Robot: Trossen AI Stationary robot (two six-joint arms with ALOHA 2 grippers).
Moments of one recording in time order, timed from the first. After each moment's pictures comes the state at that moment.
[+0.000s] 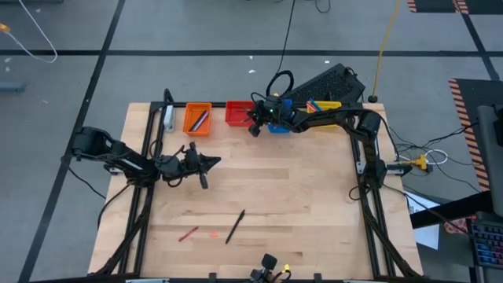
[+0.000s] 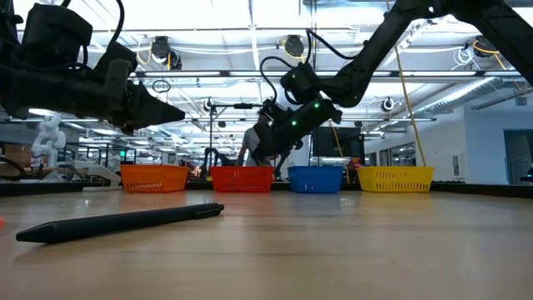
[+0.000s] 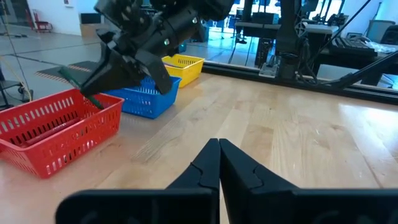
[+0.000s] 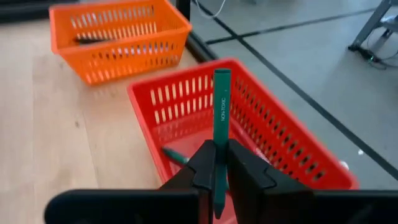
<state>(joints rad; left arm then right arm) -0.07 1.38 0.06 1.23 -0.39 -0.12 -0.50 2.04 1.19 0.39 0.00 -0.06</state>
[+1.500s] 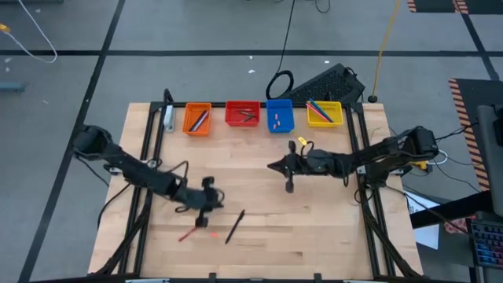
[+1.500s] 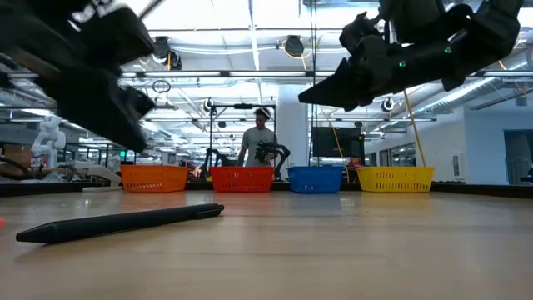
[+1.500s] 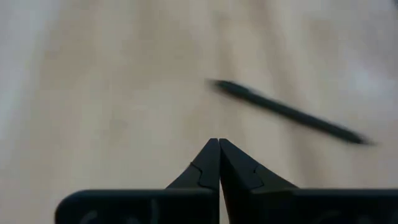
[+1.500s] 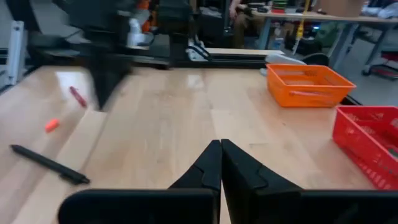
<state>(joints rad) -0.41 1.38 0.55 0.06 -0.18 -0.28 0.01 1.46 0.46 0.77 0.09 -0.02</state>
